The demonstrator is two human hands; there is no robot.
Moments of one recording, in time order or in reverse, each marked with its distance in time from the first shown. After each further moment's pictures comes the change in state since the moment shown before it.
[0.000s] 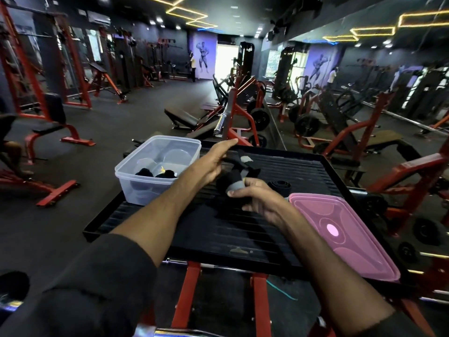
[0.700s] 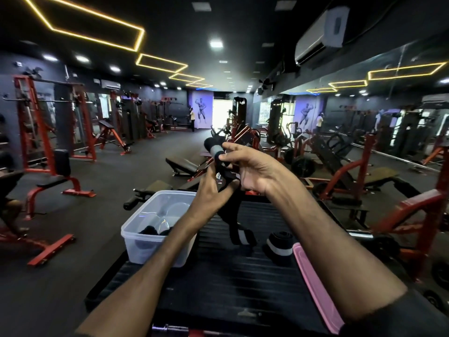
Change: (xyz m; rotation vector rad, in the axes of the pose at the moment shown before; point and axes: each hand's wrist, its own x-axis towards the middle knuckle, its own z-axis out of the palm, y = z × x) left_hand -0.029 0.048 -0.009 0.535 0.142 0.726; right_hand 0.000 -0.197 0.014 0.345 -0.061 -0.226
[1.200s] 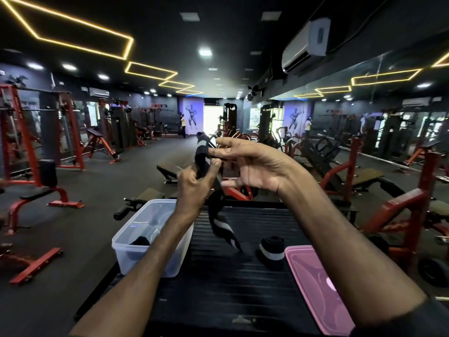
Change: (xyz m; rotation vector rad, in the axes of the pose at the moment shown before) left_hand 0.012 0.035 -0.012 -0.169 0.308 0.092; right_hand -0.043 -0.040 -0.008 -0.137 -0.301 -0.041
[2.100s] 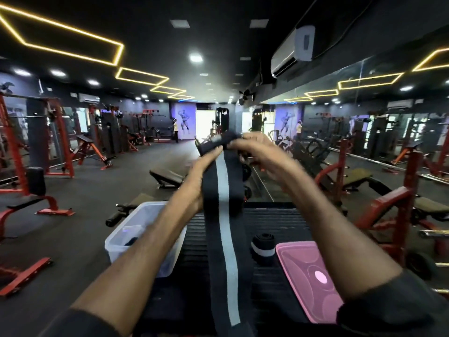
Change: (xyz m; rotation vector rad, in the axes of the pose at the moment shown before) left_hand 0.015 0.036 0.030 -0.673 -0.330 -0.576; right_hand -0.003 -0.006 -0.041 -0.583 0.421 -0.303
